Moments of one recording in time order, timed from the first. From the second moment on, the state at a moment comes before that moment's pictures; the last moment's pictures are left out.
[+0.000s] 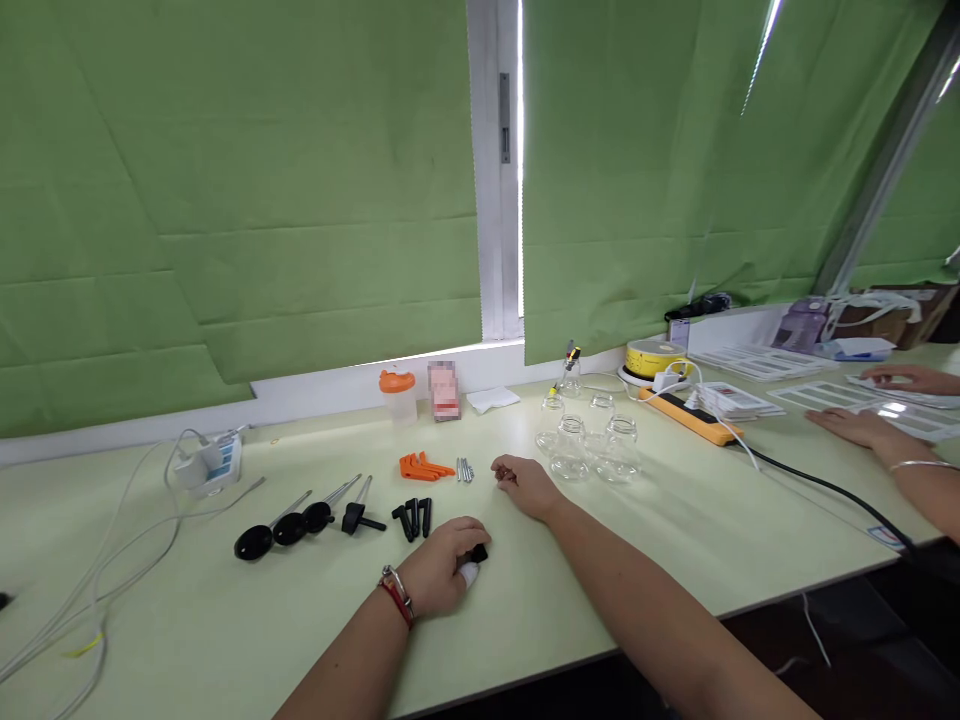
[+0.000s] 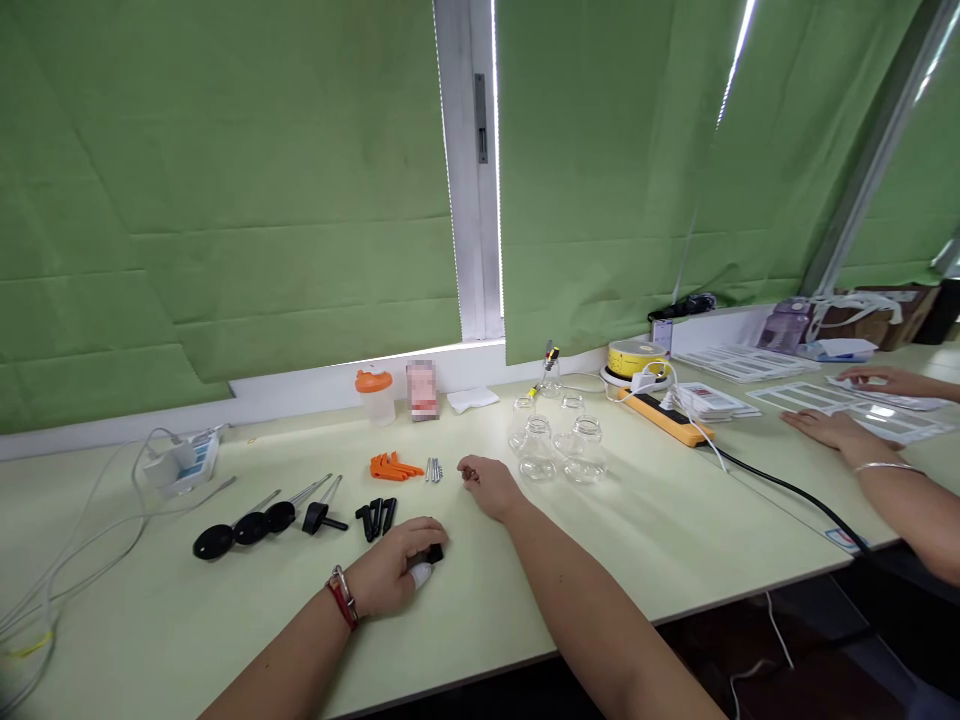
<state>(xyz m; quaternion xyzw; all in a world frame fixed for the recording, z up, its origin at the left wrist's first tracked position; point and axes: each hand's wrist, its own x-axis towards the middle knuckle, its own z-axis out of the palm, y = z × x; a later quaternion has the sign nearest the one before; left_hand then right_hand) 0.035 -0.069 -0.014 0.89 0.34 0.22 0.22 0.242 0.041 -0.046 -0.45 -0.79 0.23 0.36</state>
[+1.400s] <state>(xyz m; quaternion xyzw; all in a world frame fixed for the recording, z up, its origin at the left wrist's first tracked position) 0.042 -0.069 -0.015 0.85 0.45 0.23 0.18 0.258 0.053 -0.055 -0.52 -0.72 0.27 0.37</state>
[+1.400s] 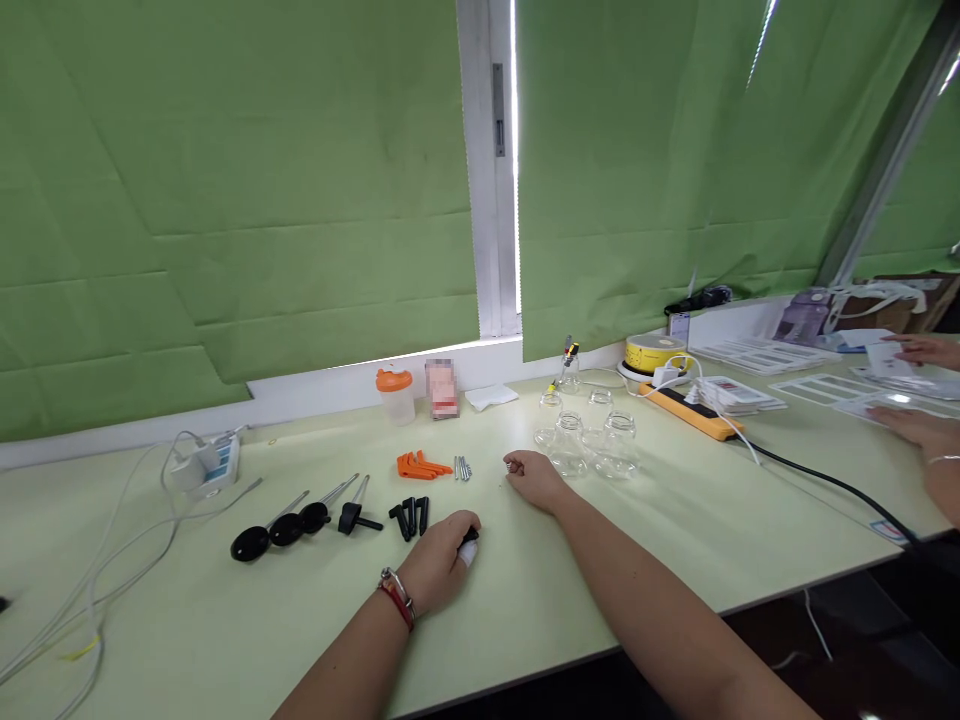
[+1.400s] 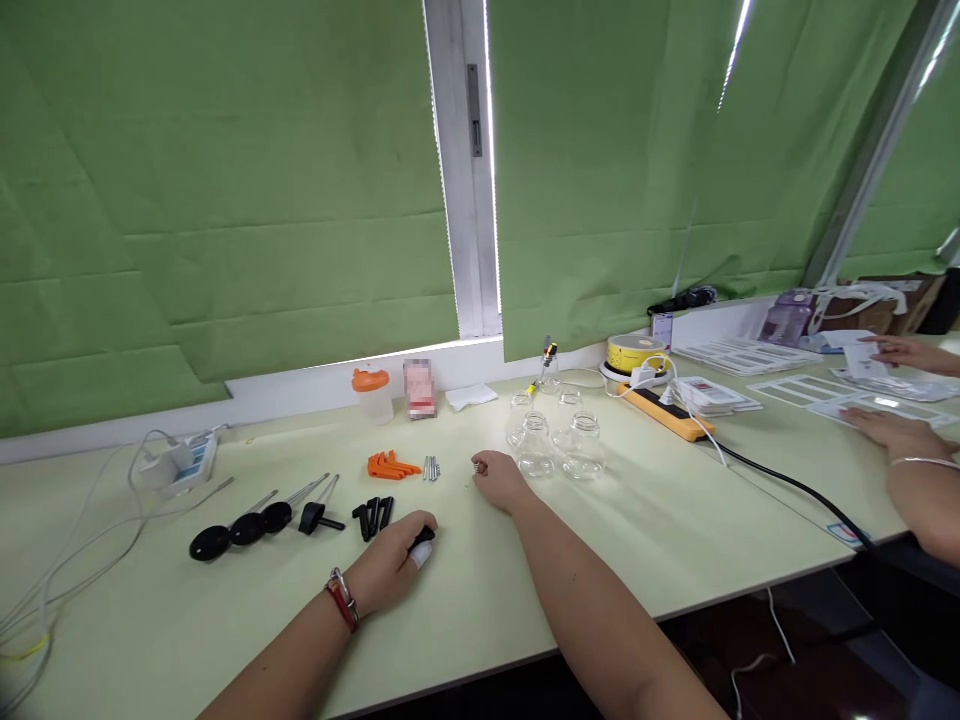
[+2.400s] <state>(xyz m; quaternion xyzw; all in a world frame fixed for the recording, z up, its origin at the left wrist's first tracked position) 0.042 -0.055 -0.026 0.60 0.39 0.41 0.56 0.252 0.042 -0.045 -0.50 -0.77 0.23 0.33</state>
